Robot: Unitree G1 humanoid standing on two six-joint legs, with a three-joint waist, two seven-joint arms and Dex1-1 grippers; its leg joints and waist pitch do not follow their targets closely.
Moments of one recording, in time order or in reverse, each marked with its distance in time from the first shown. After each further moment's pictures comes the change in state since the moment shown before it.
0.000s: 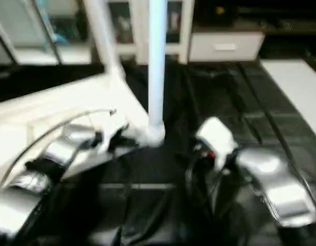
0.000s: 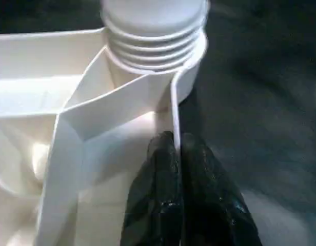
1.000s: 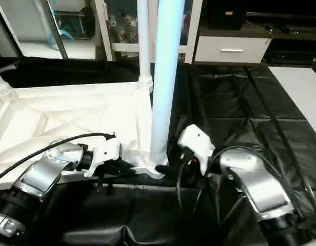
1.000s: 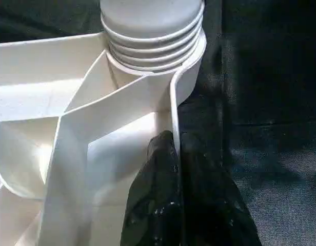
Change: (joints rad) left arm 0.174 0.092 -0.055 -0.381 -0.004 0.074 -0.066; right arm -0.095 0.104 0.174 0.127 -0.034 -0.106 0.089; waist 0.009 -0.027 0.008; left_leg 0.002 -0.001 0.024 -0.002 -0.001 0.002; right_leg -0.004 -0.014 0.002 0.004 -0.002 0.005
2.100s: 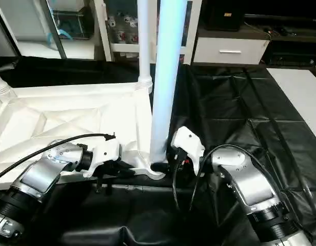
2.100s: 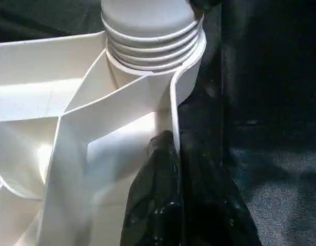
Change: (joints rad) left arm 0.001 0.012 -0.004 -0.009 0.000 0.011 0.001; right arm -0.055 0.043 0.030 0.102 -0.007 -0.049 0.065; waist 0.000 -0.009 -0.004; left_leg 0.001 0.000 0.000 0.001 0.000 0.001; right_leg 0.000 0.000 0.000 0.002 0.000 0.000
